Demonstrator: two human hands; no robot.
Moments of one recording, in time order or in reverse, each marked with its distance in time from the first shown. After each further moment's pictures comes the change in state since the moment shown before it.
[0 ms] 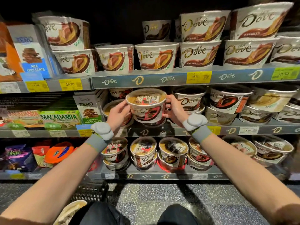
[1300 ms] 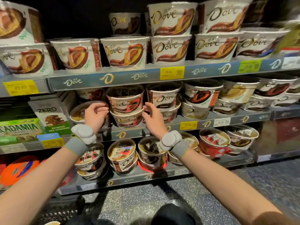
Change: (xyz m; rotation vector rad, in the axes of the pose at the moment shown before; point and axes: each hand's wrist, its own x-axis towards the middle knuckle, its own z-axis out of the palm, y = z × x) left_hand 0.046 -0.030 0.020 0.146 0.205 -0.003; right_hand -0.013 0.050 -0.012 -0.391 0.225 -0.311
